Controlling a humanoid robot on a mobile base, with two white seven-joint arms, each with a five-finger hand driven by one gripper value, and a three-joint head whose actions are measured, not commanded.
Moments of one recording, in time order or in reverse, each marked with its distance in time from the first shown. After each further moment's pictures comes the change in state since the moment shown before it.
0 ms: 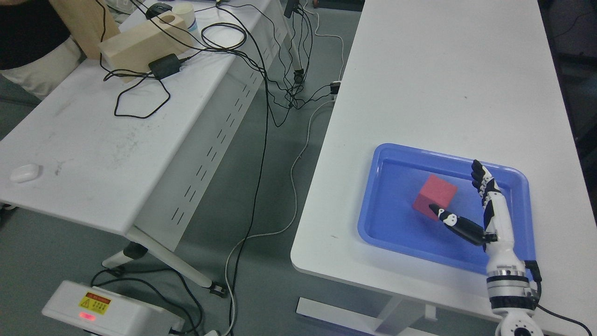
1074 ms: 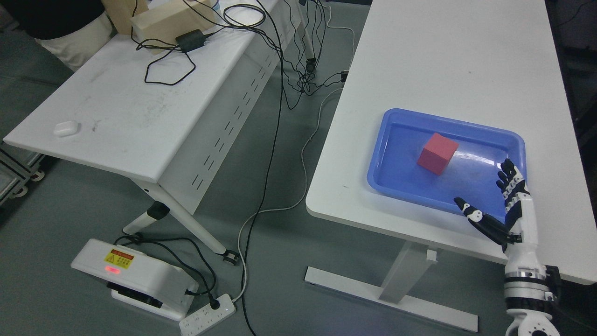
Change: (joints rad) left arm 0.000 0.000 0.000 0.000 0.000 0.000 0.000; right arm 0.000 0.000 -0.058 -0.002 -0.089 -0.002 -0.028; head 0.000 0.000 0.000
